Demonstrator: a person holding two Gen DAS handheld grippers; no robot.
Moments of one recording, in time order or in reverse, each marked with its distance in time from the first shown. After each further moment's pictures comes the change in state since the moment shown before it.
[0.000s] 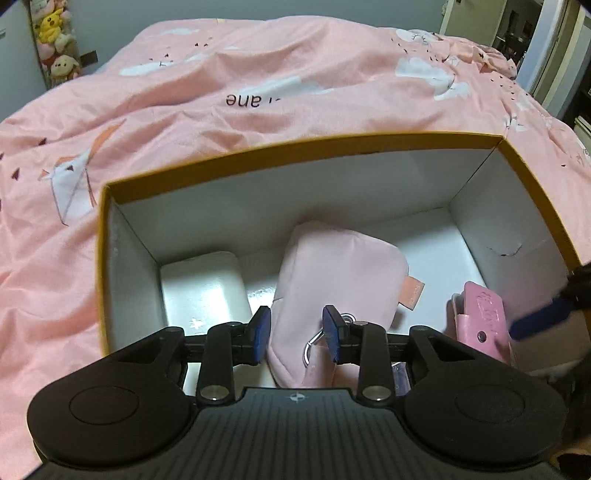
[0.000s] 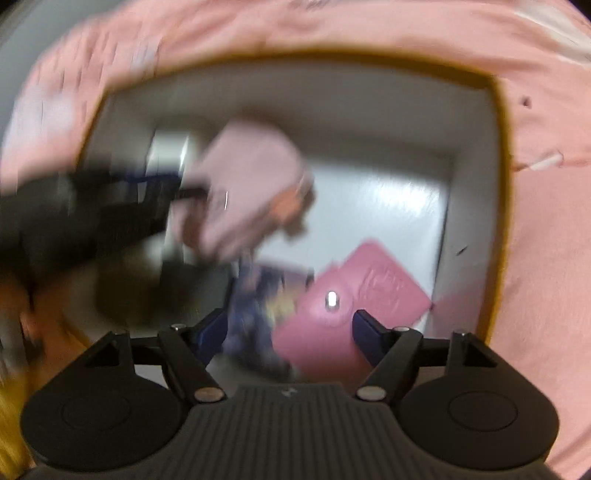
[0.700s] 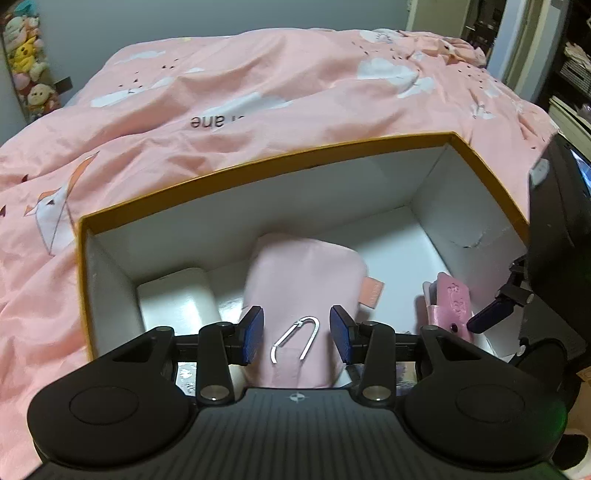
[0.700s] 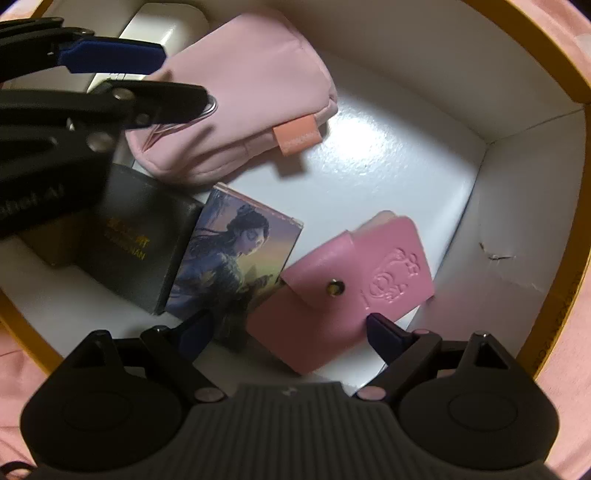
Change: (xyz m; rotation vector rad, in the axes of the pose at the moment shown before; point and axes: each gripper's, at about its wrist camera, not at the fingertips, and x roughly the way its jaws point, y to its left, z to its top) left arm -0.017 -0.021 0.002 0.092 -0.026 -0.033; right arm 0.060 0.019 0.002 -0.179 0.185 -0.198
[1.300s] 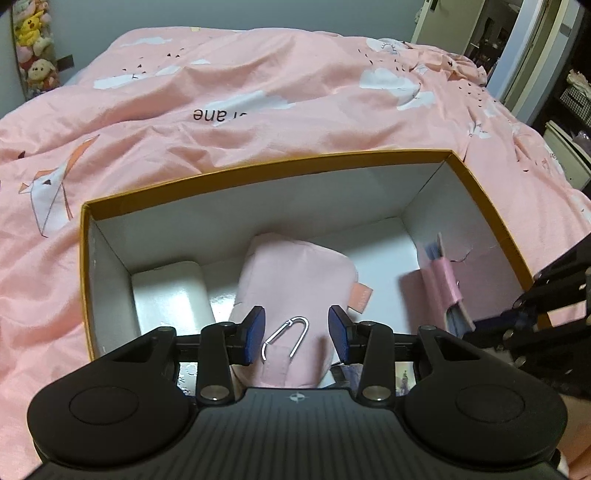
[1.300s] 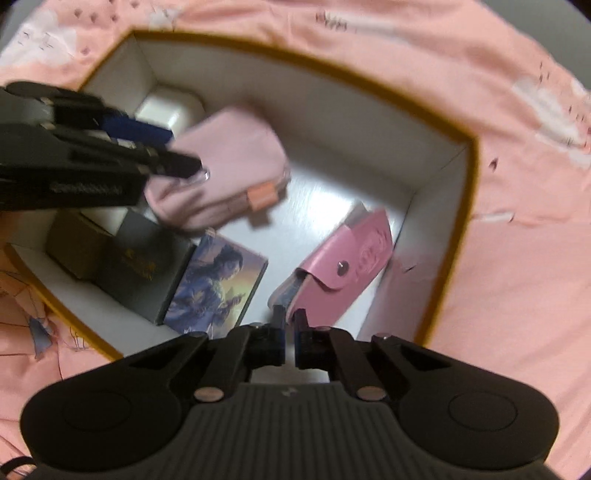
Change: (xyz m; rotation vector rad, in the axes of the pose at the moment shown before) left arm -0.005 0.010 0.001 -0.073 0.003 -0.070; right arm -0.064 -0.021 -0.044 0.004 -0.267 -0.059
